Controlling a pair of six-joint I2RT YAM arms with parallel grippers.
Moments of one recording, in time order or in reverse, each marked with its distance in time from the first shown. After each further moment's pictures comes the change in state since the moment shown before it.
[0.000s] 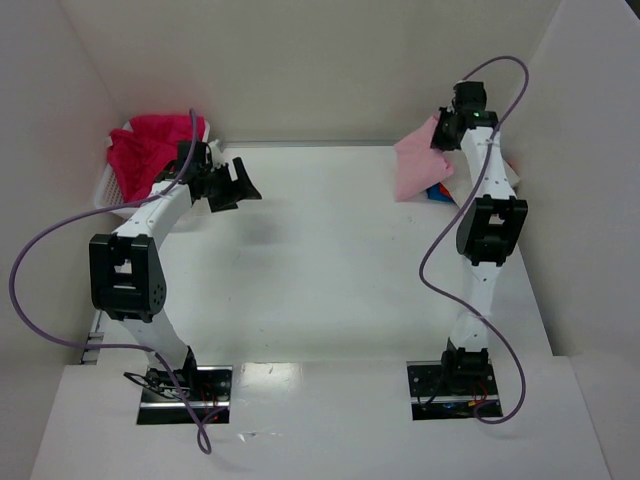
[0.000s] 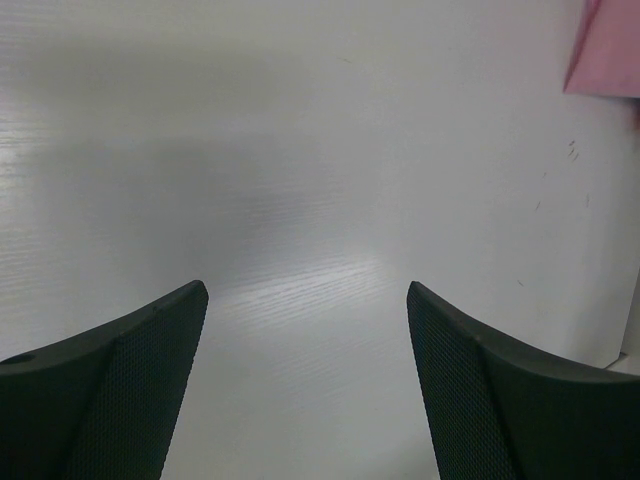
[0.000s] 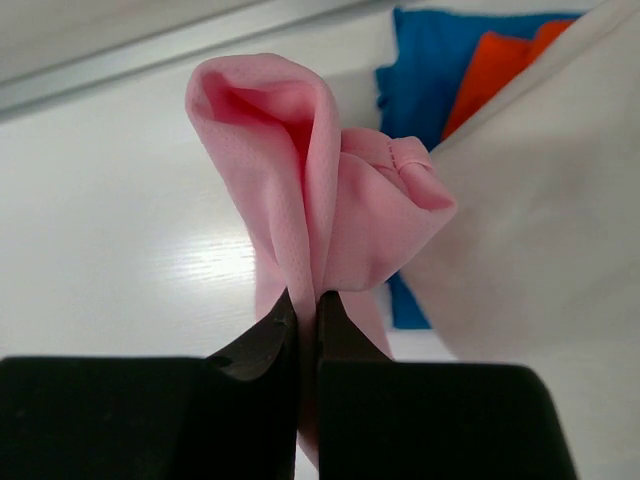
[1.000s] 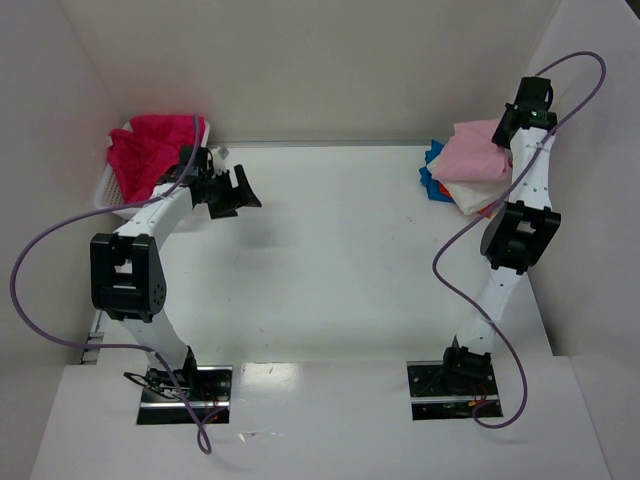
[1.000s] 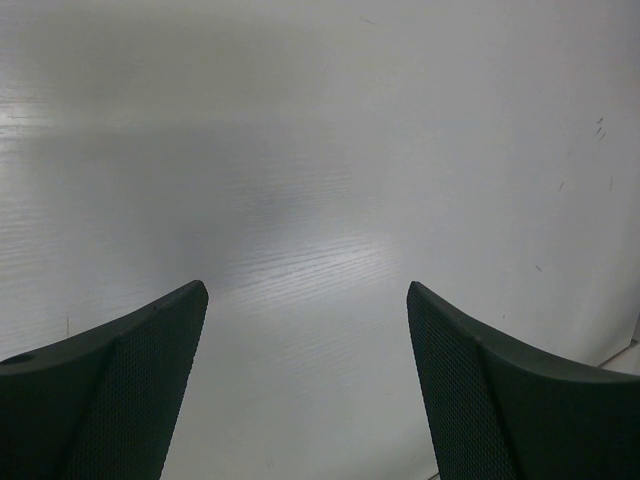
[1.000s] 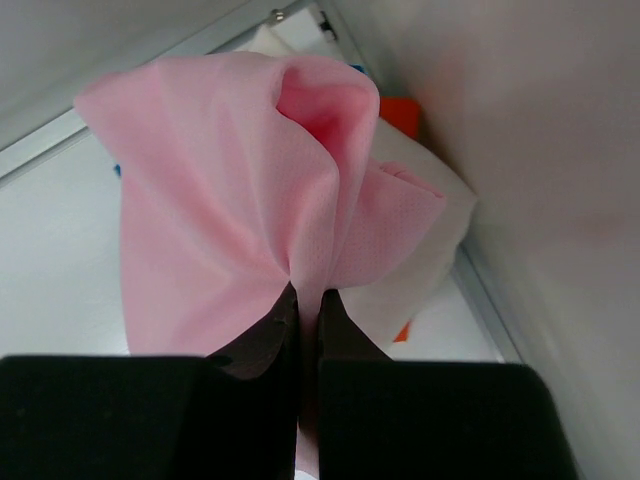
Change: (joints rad) left arm 0.000 0.000 -0.036 -0.024 0.000 0.019; right arm -0.238 -0.057 0.066 -0.053 0.183 -0.057
